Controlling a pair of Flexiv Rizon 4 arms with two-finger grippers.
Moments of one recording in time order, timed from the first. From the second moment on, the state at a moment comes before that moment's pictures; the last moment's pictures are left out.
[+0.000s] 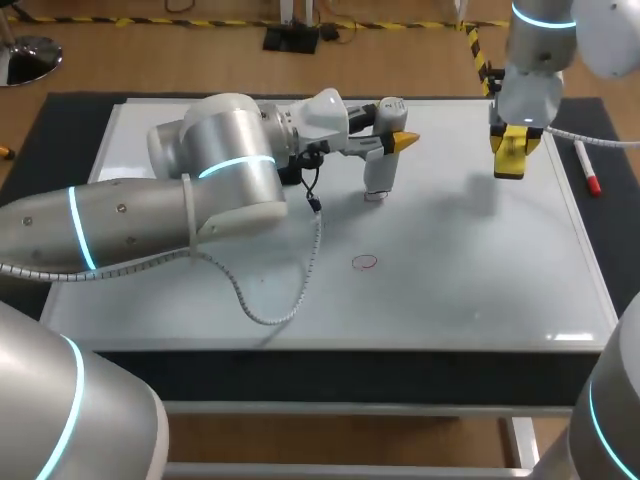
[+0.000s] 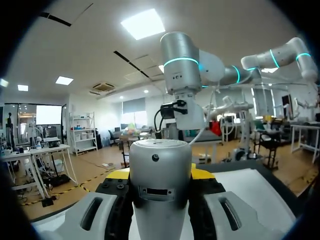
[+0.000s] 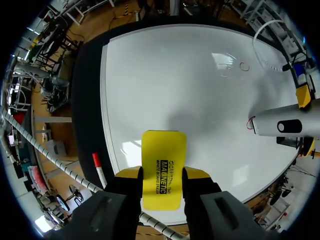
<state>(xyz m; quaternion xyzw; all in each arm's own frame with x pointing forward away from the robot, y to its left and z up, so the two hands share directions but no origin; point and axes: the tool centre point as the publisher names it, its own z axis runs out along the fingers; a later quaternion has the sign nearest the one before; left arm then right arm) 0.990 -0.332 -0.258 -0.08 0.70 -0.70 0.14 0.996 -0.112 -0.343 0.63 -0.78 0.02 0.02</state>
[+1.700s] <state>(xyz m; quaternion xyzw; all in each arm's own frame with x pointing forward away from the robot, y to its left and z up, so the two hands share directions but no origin) 0.988 -0.332 -0.276 -0.09 0.69 -0.70 0.13 0.996 -0.112 -0.343 0.63 -0.78 0.02 0.02</state>
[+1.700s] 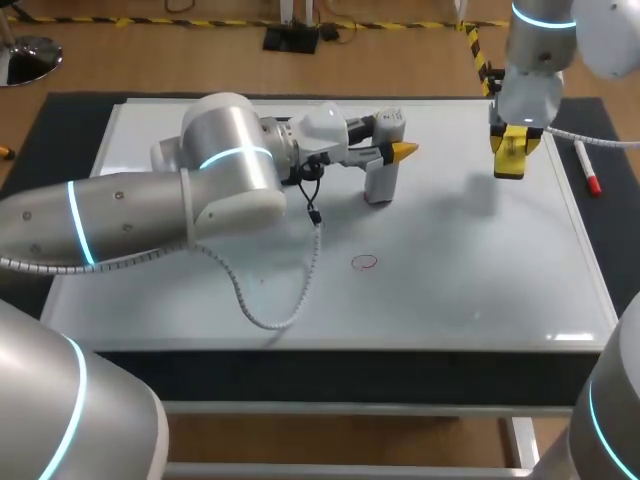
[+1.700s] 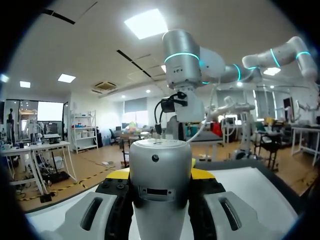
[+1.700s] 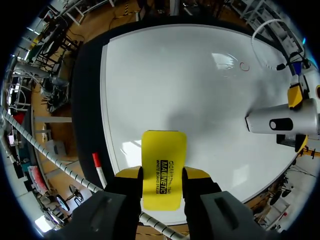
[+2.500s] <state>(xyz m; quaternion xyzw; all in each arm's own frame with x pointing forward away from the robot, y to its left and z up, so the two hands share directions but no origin) 0.970 -0.286 -0.245 -0.10 0.68 -0.71 0.15 0.996 -0.112 -0.343 0.63 -0.78 0.02 0.02</state>
